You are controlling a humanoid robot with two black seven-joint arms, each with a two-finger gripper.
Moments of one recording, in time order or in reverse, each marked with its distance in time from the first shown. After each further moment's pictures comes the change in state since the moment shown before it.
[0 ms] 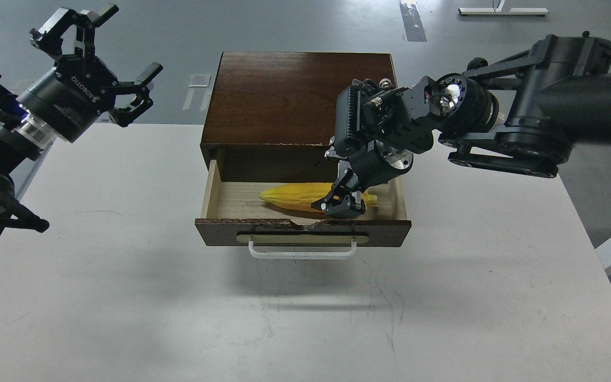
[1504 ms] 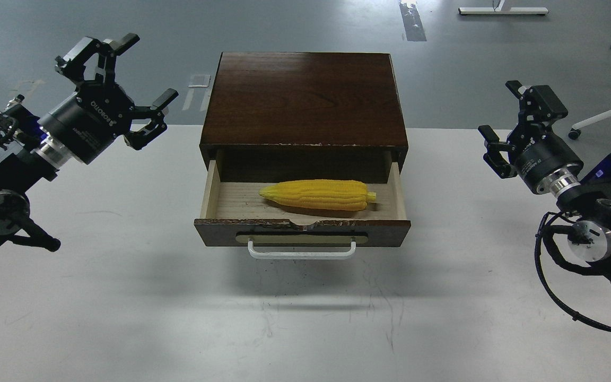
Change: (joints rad) left arm 0.062 -0.030 -0.002 -0.020 0.055 0.000 0.000; right arm -1.116 -0.481 1.103 -0.015 1.485 -0.016 0.000
